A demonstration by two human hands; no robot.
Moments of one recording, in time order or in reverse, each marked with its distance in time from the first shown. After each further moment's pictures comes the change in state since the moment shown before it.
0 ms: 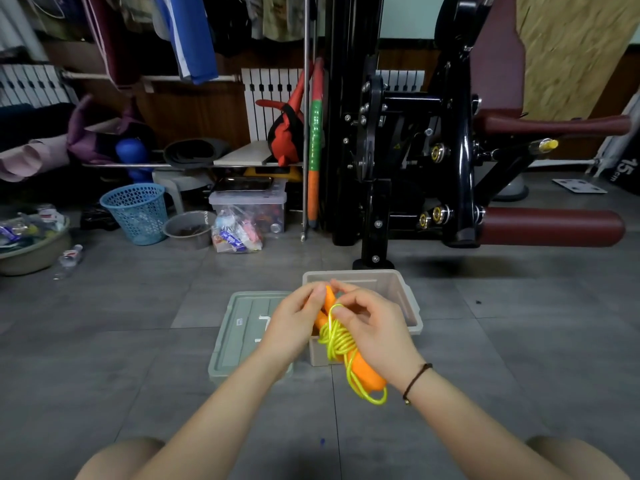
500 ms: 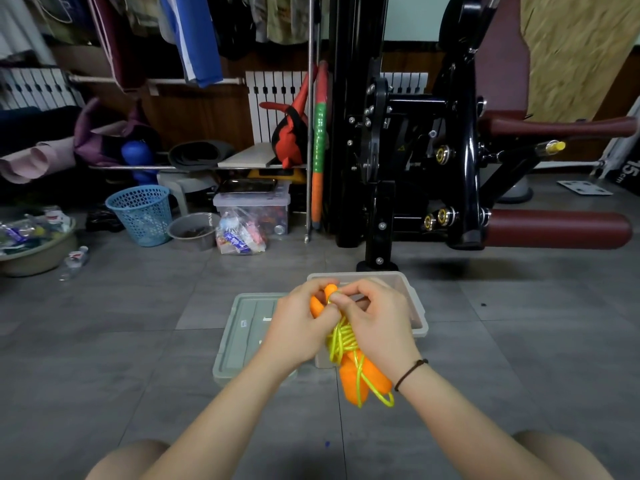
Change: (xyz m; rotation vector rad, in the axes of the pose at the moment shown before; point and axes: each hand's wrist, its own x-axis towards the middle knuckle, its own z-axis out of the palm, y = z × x) left_hand -0.009 0.027 -0.007 0.421 0.102 0.163; right_hand 0.013 -0.017 0.009 -0.313 0.194 -0.033
